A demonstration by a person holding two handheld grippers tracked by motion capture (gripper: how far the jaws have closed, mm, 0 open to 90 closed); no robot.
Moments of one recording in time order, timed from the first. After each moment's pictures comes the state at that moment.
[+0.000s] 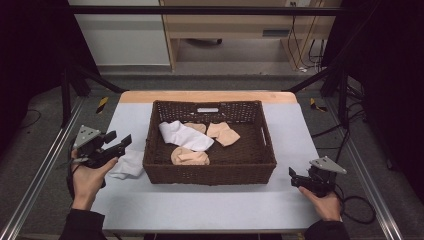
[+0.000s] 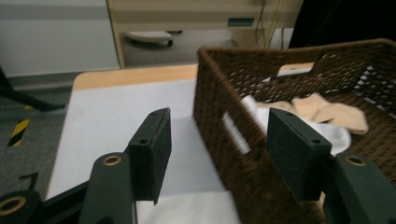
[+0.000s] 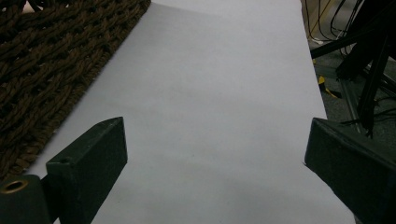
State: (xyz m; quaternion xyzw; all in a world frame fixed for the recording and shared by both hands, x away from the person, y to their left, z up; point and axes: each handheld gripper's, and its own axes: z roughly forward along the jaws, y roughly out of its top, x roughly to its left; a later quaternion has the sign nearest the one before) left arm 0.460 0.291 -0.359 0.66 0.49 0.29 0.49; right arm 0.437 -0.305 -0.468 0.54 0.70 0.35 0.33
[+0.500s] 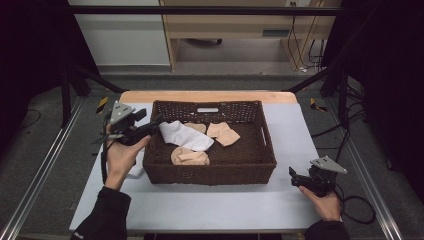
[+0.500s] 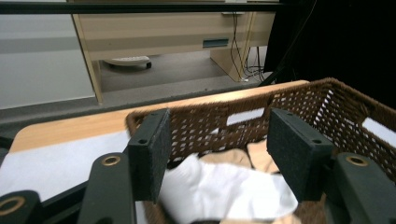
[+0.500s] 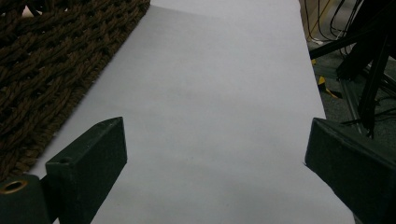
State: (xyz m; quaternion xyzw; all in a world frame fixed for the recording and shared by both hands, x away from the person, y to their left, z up) left arm 0.501 0.206 -0.318 0.67 0.45 0.30 0.50; right arm 0.437 -0.305 -0.467 0.54 0.69 0.35 0.33
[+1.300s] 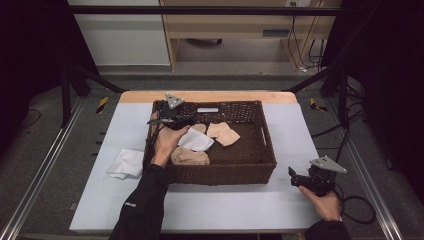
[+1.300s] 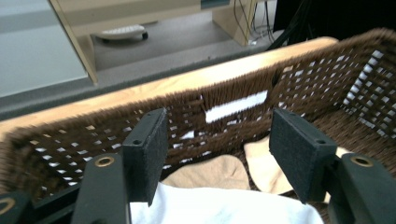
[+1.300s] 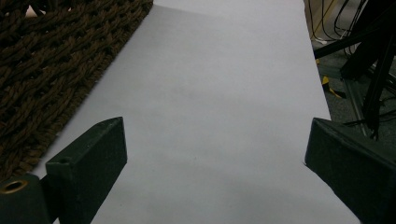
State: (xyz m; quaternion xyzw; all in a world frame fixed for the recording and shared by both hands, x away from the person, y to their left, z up) left arm 0.579 0.124 -0.374 0.73 0.46 0.29 0.42; right arm 0.438 -0.305 -0.468 0.54 0.69 0.36 0.32
